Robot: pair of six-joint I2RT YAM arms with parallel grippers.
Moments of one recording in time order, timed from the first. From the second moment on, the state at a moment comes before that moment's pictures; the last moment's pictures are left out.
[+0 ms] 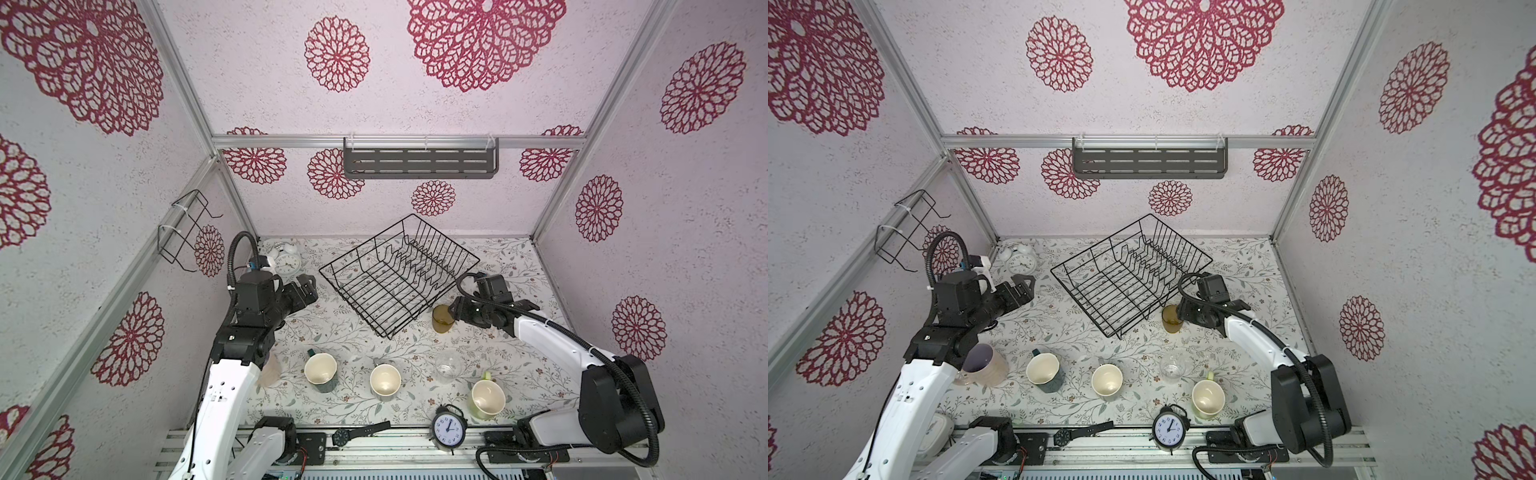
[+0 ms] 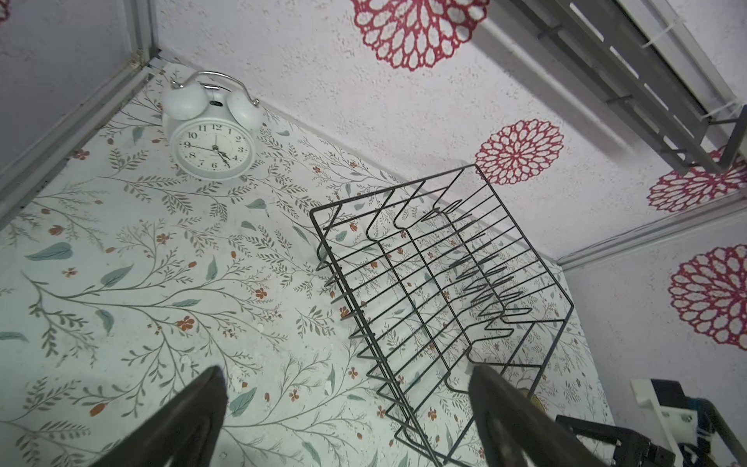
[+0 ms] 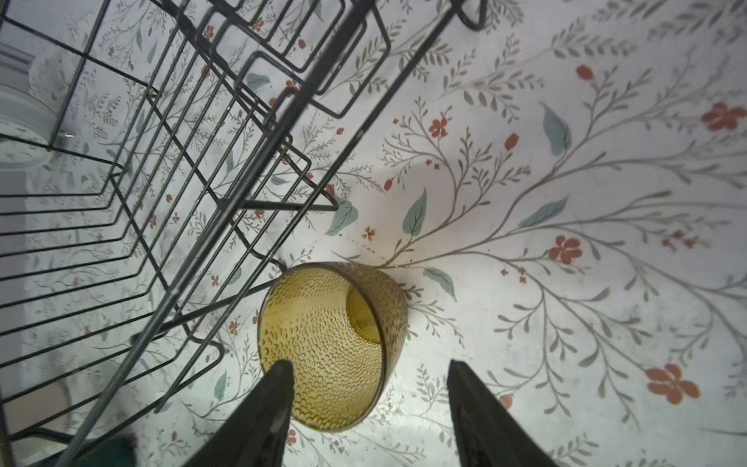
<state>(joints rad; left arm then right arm) -0.07 0.95 1.00 -0.57 0.05 -0.51 0.35 1.40 0.90 -0.41 -0.12 0.56</state>
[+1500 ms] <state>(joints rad) -0.37 1.19 1.21 -0.22 0.84 -0.90 0.44 1.03 0.73 0.38 -0.55 0.52</state>
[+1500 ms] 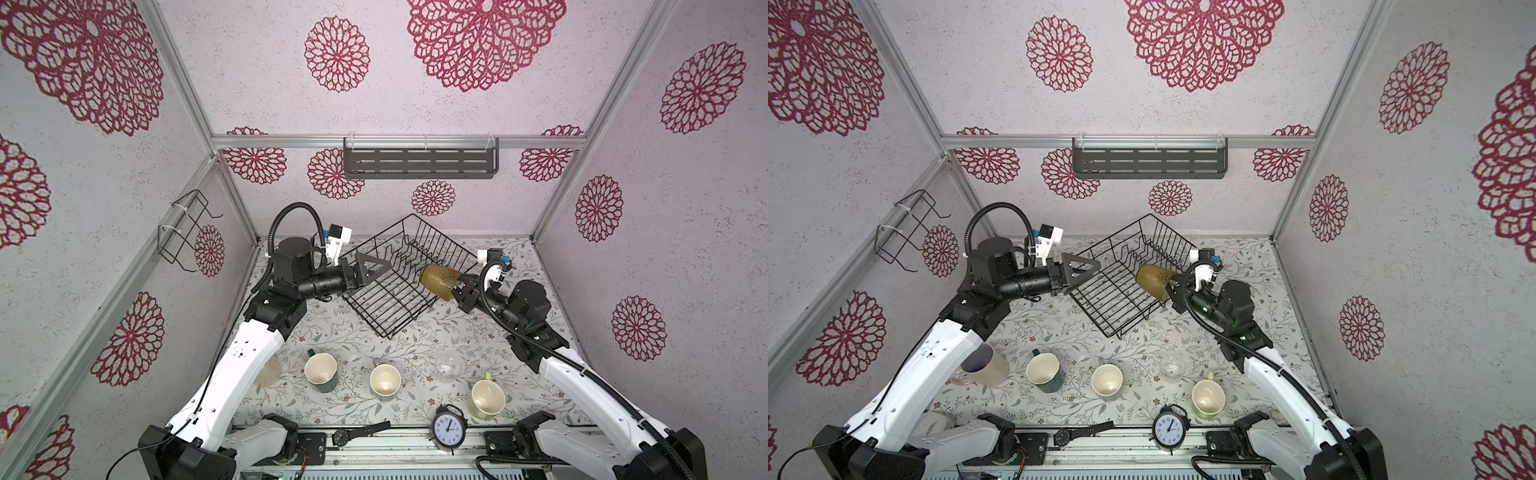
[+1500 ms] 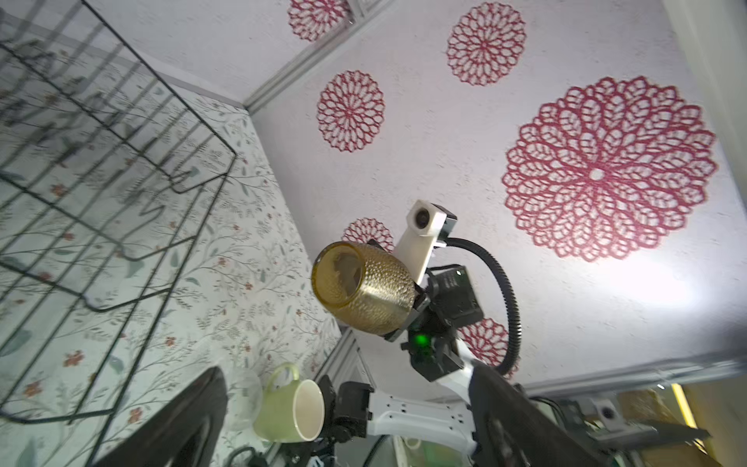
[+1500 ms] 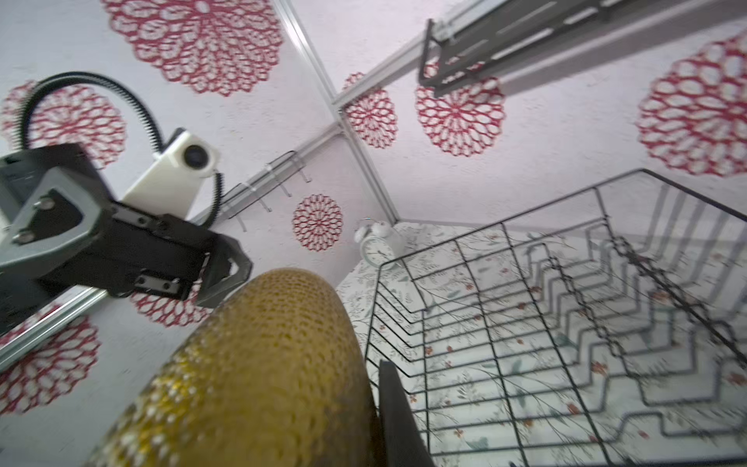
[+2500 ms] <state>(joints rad) -0.52 1.31 1.21 -0.15 1.07 -0.89 0.62 1.11 0.79 0.50 -0.67 -0.03</state>
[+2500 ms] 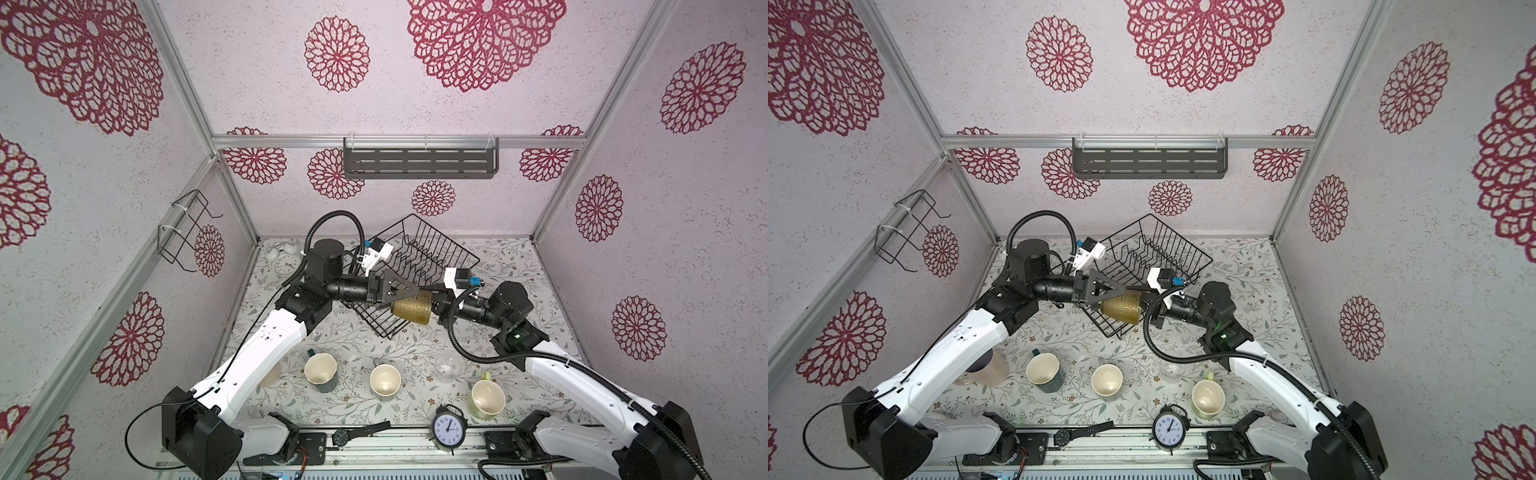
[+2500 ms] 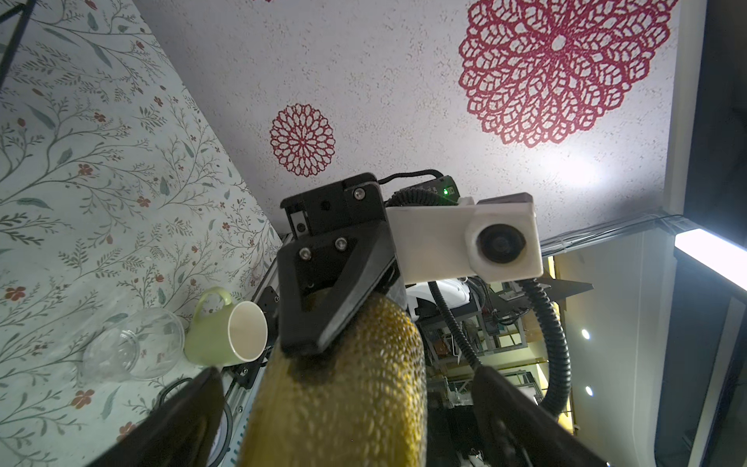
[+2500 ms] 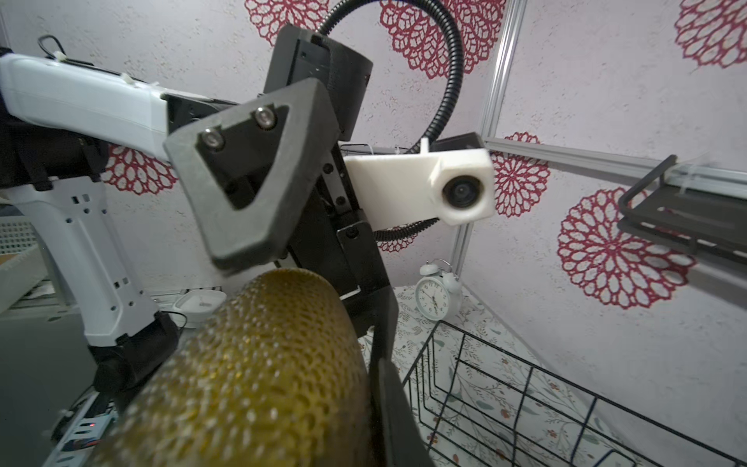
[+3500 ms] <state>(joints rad) -0.51 1.31 1.17 -0.15 1.12 -0.88 0.64 1.26 0.85 0.69 -0.70 -0.23</state>
